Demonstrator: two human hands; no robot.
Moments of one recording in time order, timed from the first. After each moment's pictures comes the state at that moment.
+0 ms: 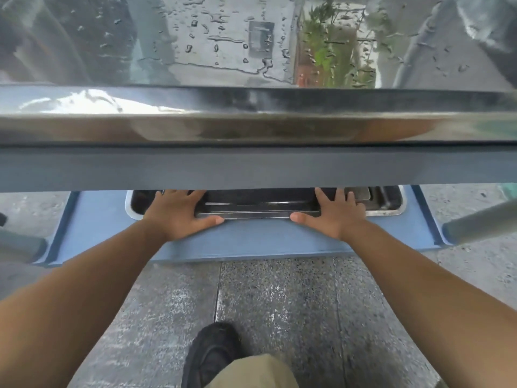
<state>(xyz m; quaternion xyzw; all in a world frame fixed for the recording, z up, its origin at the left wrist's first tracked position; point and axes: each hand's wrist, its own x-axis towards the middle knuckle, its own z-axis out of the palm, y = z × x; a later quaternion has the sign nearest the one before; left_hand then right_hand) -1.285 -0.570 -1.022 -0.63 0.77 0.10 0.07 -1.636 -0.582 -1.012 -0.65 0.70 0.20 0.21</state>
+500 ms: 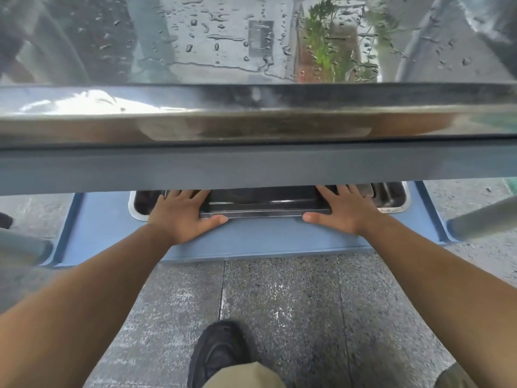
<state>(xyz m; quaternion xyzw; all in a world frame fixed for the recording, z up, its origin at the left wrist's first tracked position) -1.289 -0.563 -1.031 -0.66 0.74 0.10 0.09 -1.661 -0.589 -1.014 -0.71 0.65 0.18 0.20</state>
